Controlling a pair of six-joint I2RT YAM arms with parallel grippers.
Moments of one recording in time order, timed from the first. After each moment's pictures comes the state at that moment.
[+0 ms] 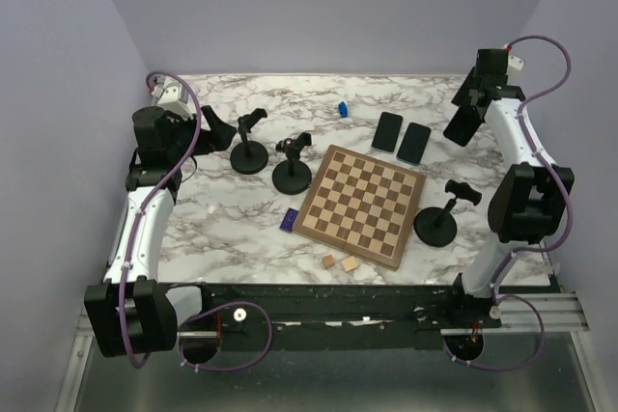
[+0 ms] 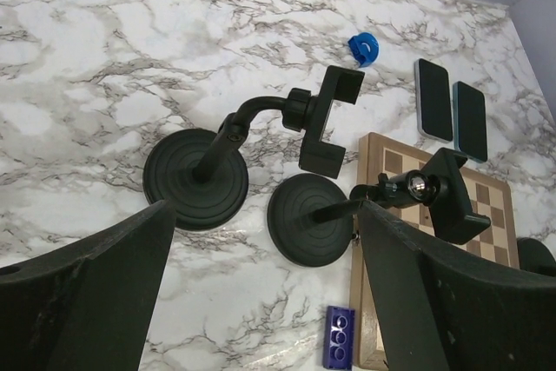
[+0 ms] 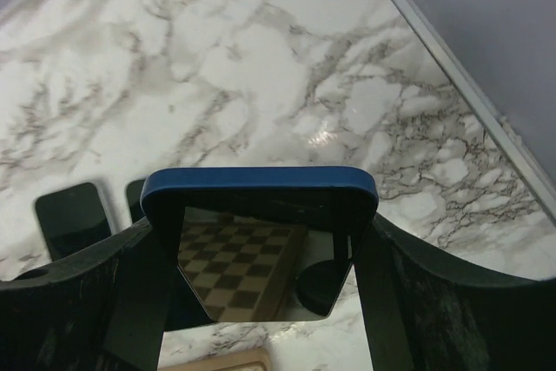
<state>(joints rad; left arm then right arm) 0.10 1.15 0.94 -0.13 0.48 -0.29 -0.04 1.79 1.64 -0.55 0.39 0.40</state>
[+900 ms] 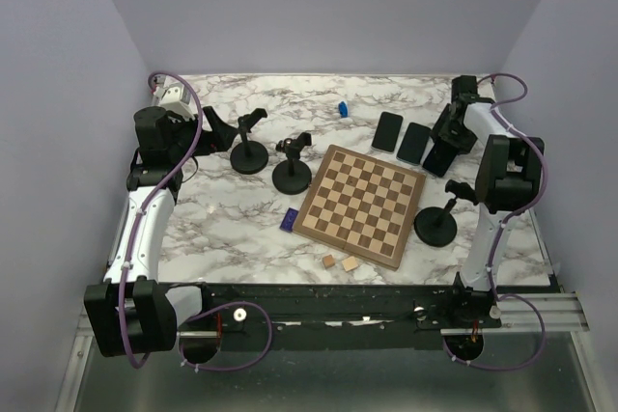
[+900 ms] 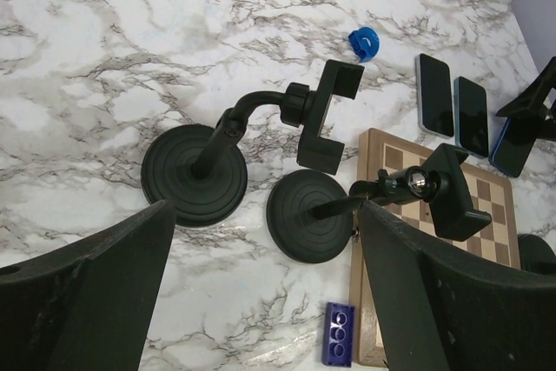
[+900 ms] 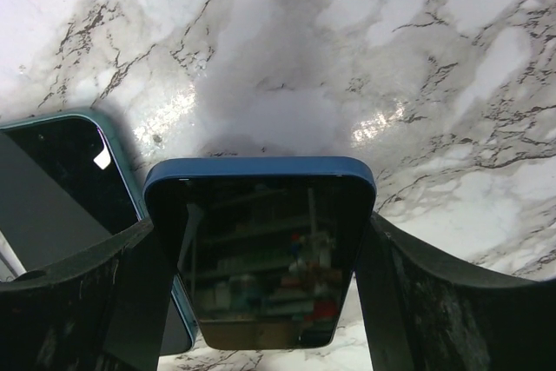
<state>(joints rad) 0.09 1.15 0.94 -0.14 0.48 -0.29 -0.08 2.12 1.65 -0.65 0.25 0.48</state>
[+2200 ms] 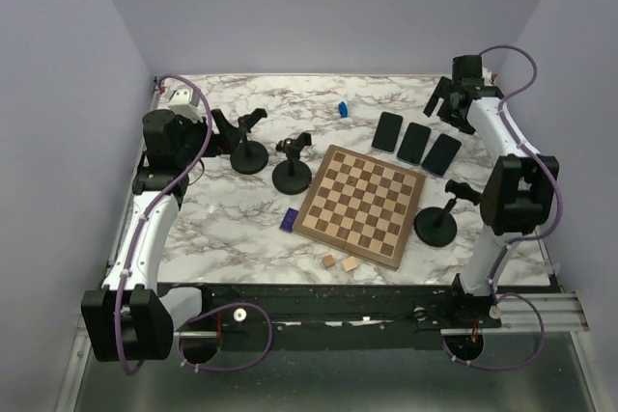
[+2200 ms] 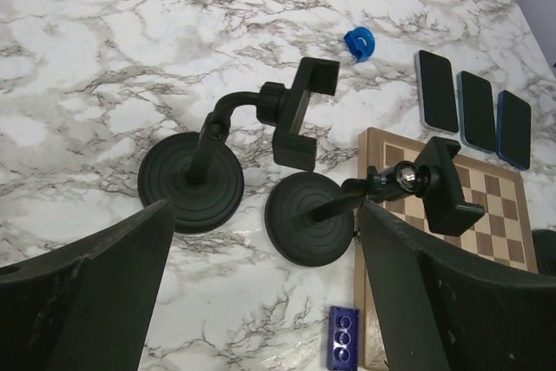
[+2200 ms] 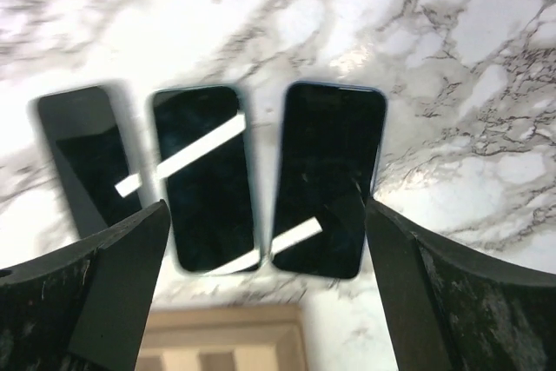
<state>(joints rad) 0.03 1.13 0.93 -0.13 0.42 -0.26 -0.01 1.96 1.66 -0.64 0.24 0.43</state>
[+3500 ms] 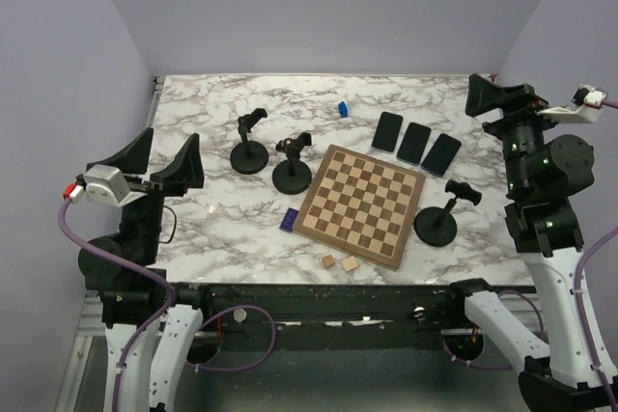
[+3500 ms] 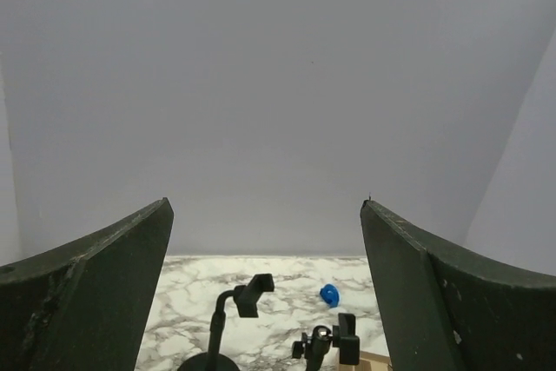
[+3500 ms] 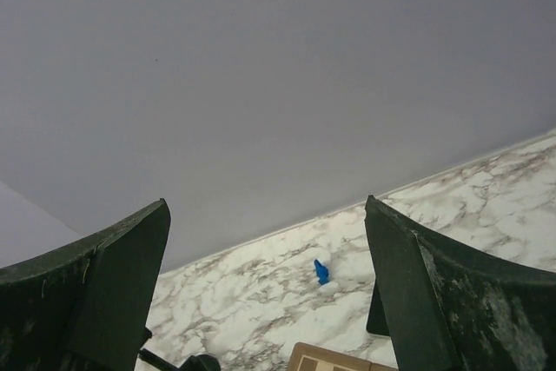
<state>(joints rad) -0.08 0.36 0.83 0.09 0.08 -0.28 0.16 0.79 1.13 -0.09 0.20 0.50</state>
